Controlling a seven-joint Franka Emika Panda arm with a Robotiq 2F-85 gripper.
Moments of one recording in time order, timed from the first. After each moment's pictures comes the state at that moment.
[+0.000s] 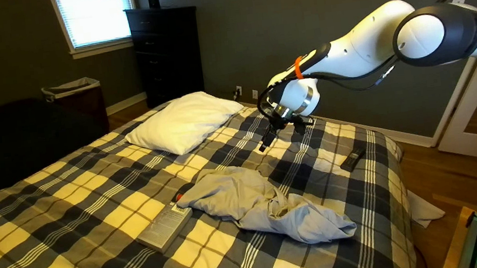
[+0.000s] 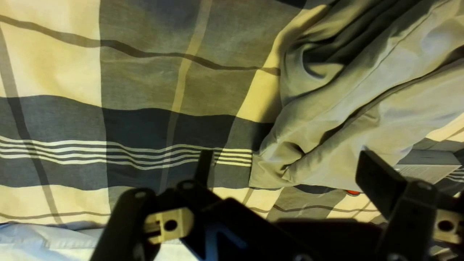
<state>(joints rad) -0.25 0.82 0.12 -1.59 0.68 2.56 -1.37</state>
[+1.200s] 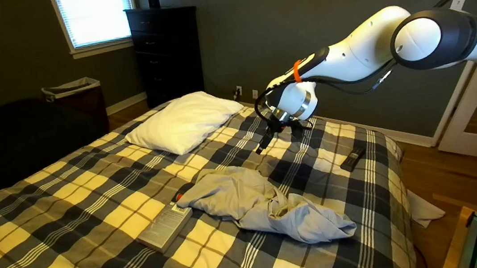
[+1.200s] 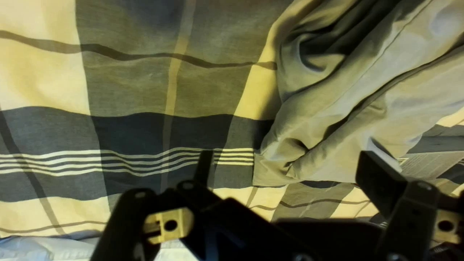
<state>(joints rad) -0.28 0.86 0.17 -1.57 0.68 2.59 -1.32</state>
